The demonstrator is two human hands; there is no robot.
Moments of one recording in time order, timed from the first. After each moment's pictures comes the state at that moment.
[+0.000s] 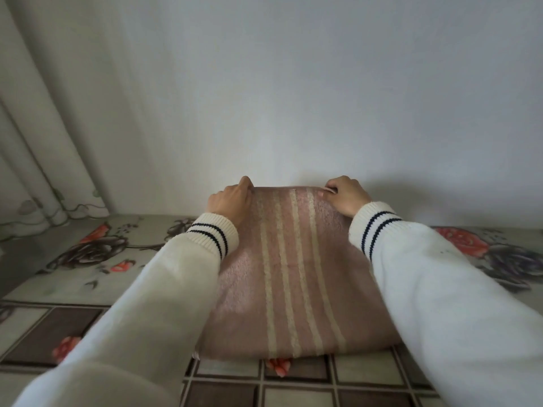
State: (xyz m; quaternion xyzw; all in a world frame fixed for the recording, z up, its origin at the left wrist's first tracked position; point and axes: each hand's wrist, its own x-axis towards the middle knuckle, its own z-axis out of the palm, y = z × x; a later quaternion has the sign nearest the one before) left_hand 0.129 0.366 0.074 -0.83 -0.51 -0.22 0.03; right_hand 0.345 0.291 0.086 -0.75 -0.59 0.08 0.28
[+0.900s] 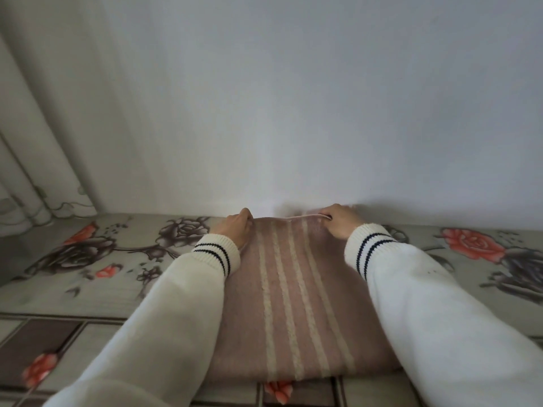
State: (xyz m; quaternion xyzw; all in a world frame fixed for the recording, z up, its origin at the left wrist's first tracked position) left_hand 0.137 0.395 0.014 -0.84 -0.53 -0.11 -0.06; right_hand 0.350 0.315 0.031 -0.75 -0.62 0.12 0.20
